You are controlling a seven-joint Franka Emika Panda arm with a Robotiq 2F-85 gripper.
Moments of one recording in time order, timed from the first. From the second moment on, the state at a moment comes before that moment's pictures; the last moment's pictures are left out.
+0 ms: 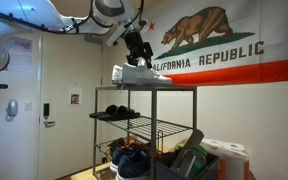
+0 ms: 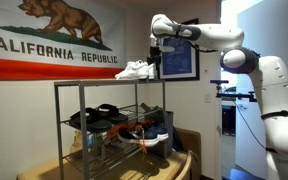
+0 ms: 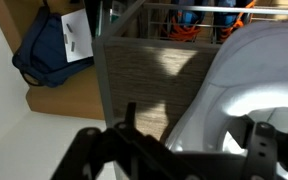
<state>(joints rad) -0.02 0.23 -0.04 -0.95 -0.16 1.50 -0.11</state>
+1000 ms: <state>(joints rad) -0.04 0.19 -0.05 -1.00 -0.09 1.51 -0.11</state>
